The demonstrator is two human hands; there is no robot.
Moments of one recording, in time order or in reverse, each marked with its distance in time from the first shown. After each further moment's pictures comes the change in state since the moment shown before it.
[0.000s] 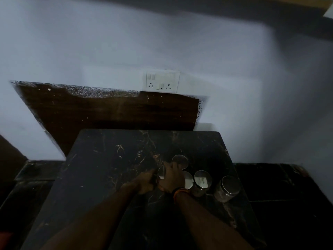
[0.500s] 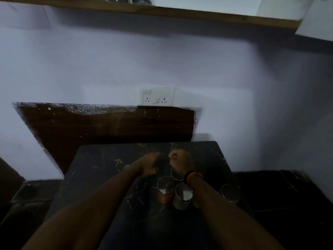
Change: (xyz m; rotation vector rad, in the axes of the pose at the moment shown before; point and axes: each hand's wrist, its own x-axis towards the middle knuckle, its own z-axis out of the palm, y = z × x) left_hand 0.004 0.062 -0.089 0.262 0.144 0.189; right_hand 0.036 -0.003 -0.099 0.316 0.190 -0.043
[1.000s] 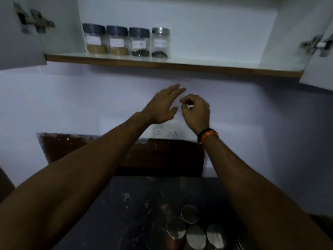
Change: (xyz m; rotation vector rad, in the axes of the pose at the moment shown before) left_hand 0.006 0.093 -0.275 0.349 0.772 0.409; right_hand 0.083 -0.201 -0.177 0.209 0.646 -0.509
